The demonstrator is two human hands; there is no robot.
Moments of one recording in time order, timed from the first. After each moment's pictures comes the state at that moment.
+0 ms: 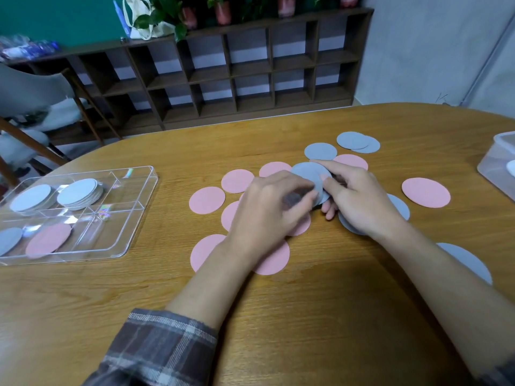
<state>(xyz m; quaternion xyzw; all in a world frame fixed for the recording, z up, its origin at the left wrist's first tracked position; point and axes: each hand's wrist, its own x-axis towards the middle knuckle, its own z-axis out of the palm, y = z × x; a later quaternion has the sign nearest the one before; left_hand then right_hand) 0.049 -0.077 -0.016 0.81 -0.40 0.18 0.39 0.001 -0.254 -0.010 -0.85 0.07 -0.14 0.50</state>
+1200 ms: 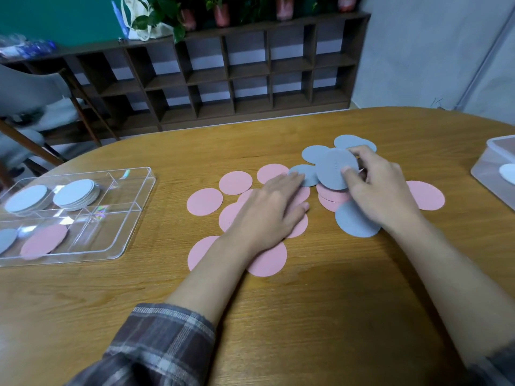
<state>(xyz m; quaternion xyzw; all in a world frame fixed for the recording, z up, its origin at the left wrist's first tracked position) 0.069 -0.080 -0.029 0.89 -0.39 0.03 0.23 0.000 -0.285 -0.004 -0.90 0.13 -0.23 0.35</state>
